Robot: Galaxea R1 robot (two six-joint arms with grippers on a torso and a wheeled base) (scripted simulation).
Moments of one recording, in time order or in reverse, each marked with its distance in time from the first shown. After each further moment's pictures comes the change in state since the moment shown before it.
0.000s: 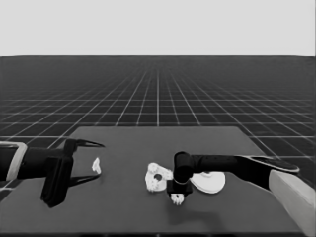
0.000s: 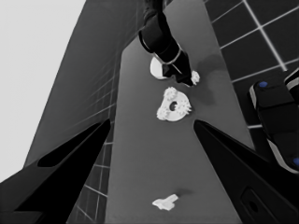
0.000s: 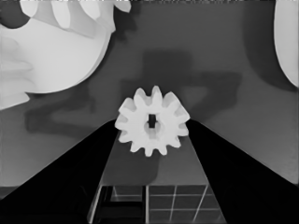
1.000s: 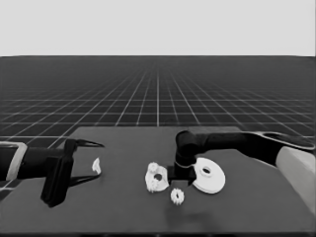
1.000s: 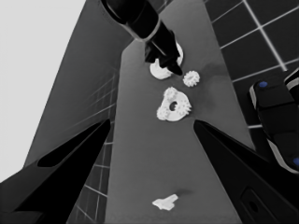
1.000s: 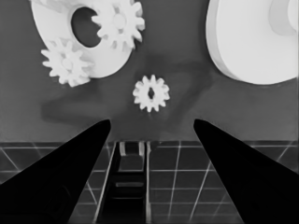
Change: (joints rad) left arm 0.000 0.000 0.000 0.000 0.000 0.000; right arm 0.241 -0.019 0.125 0.243 -0.027 0.099
